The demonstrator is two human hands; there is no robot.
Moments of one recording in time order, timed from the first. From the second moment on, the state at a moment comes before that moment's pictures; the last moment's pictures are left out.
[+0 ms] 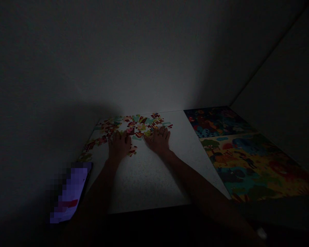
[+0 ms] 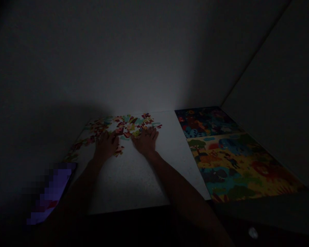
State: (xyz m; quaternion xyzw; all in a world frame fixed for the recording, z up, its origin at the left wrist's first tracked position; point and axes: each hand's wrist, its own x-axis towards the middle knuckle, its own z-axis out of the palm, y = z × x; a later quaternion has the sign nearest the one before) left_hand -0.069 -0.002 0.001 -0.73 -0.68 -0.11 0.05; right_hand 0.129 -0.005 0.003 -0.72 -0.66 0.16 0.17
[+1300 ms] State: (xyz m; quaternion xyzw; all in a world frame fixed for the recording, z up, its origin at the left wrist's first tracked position) left_hand -0.029 -0.022 0.011 -0.85 -0.48 -0.22 -0.03; right_hand 0.222 0.023 0.020 -0.70 -0.70 0.12 0.09
